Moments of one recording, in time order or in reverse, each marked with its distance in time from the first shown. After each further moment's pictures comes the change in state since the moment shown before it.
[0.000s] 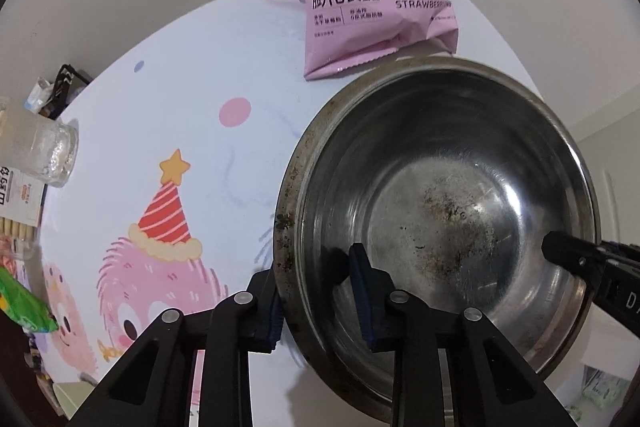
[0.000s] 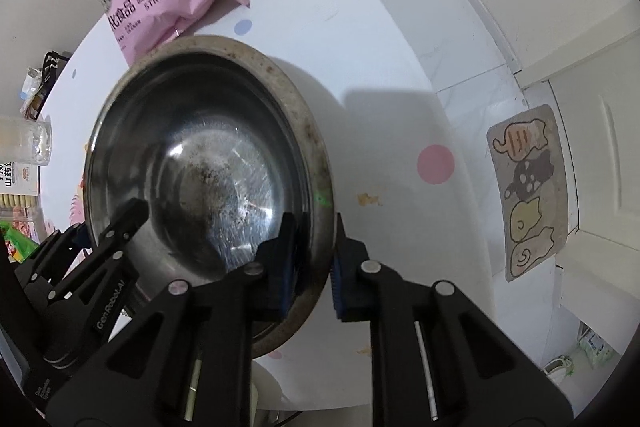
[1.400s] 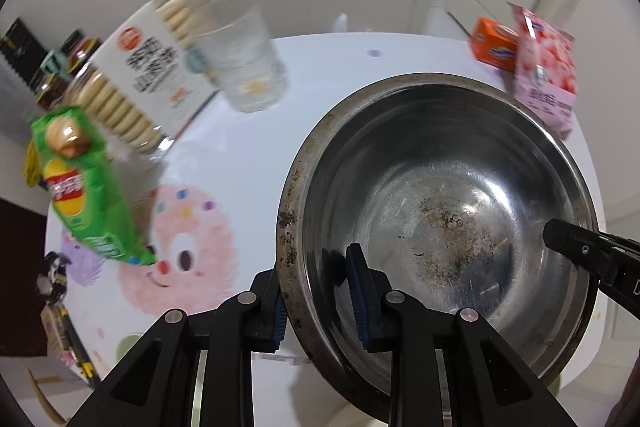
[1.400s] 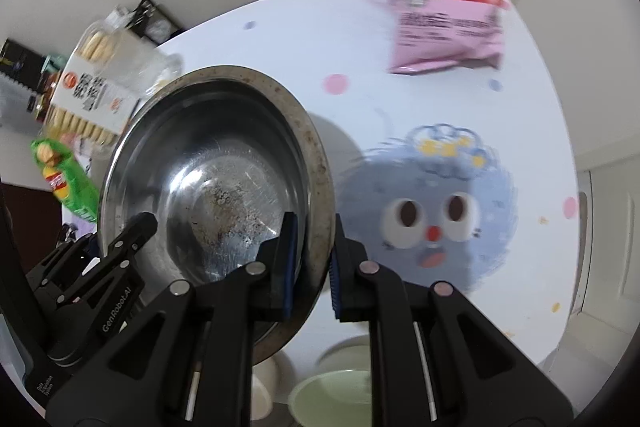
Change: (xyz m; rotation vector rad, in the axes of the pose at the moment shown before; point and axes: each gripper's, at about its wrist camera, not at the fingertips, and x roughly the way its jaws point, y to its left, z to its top) left arm -0.081 0.203 -0.088 -0.309 -0.101 0.090; right arm -0.027 0.192 -0.045 -0.303 -0.101 0.111
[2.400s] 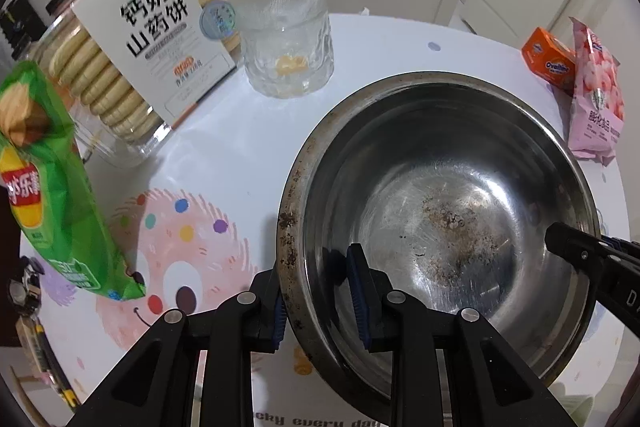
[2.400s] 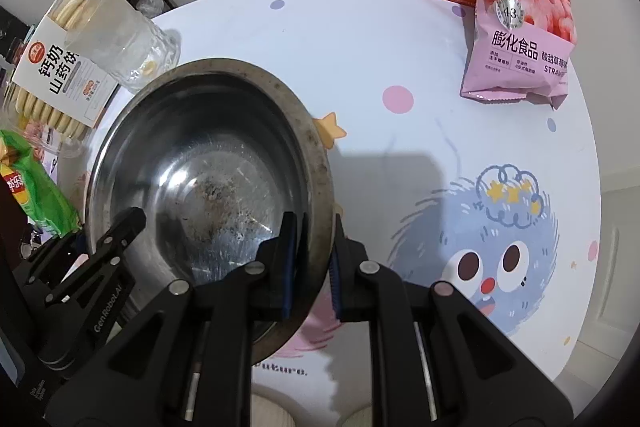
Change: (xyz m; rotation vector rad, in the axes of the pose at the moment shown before) left arm 0.077 0.038 0.013 -0.056 0.011 -0.031; right arm 0.067 0.048 0.021 -0.075 0.000 -0.109
